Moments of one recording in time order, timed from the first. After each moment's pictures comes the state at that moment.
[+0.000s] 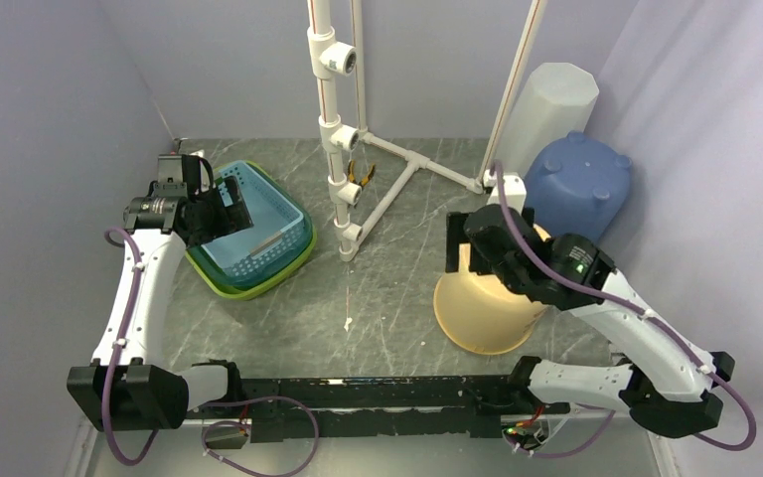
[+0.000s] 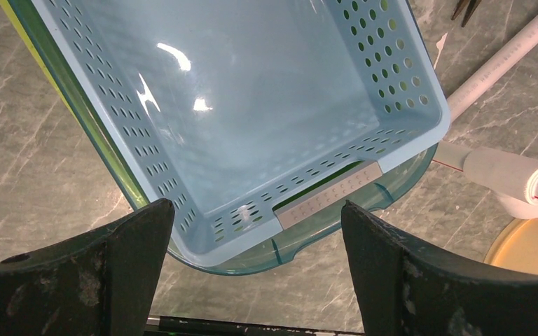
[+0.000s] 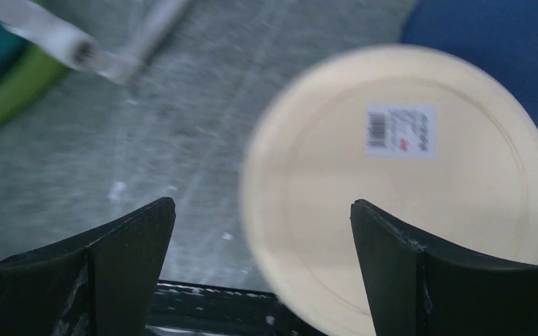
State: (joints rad) left arm 0.02 1.21 1.30 -0.98 0.01 -0.33; right arm 0.94 1.04 1.40 -1.25 0.64 0.66
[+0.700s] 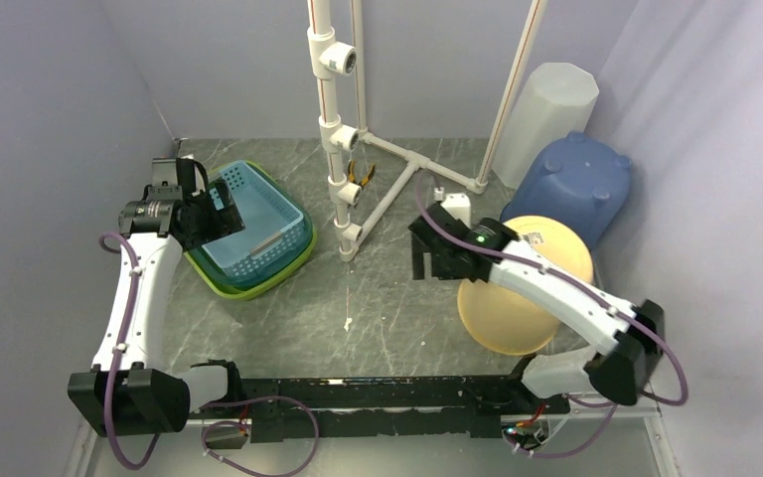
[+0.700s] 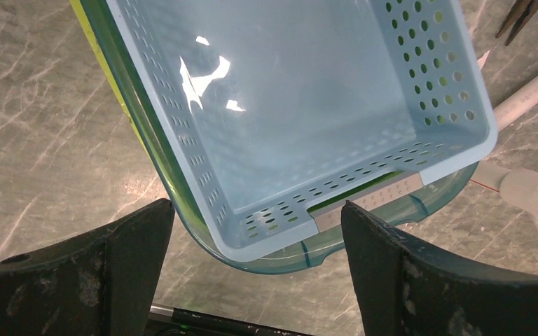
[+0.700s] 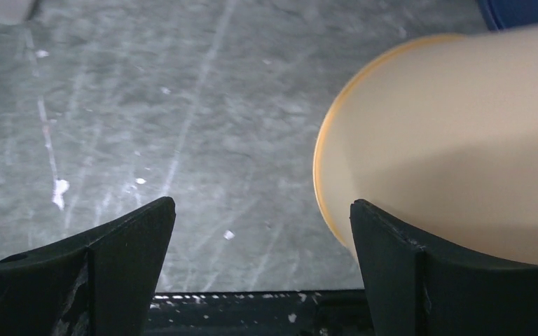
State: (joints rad) left arm 0.05 1.19 1.29 -1.01 -0.07 -0.34; right arm 0.85 1.36 1.26 -1.03 0.45 0.70
